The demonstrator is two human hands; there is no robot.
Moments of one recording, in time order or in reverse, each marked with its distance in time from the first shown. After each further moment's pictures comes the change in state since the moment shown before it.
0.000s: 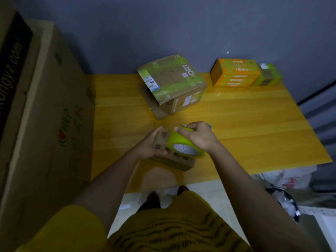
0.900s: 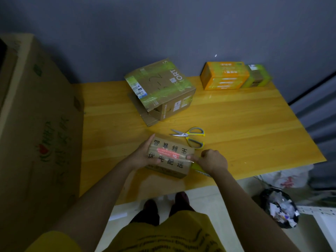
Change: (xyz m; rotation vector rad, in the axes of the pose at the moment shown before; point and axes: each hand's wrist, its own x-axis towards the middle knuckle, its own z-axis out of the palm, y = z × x) left_hand 0.002 0.015 0.018 0.080 -0.038 -0.050; right_hand -0.006 0.103 -0.006 -0.474 0.068 0.299
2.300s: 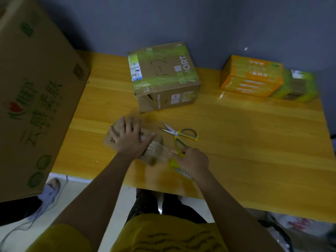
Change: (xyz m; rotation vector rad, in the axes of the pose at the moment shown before) left_hand 0.057 0.043 0.084 0.765 0.768 -0.404; right_hand 0.084 0.041 -0.017 -0.160 -0.179 -0.444
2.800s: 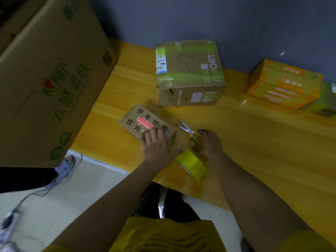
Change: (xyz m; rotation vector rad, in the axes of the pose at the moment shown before) left_hand -0.052 0.045 0.014 -0.033 0.247 -0.060; right_hand 0.087 0.027 0.007 -0.126 0.042 -0.147
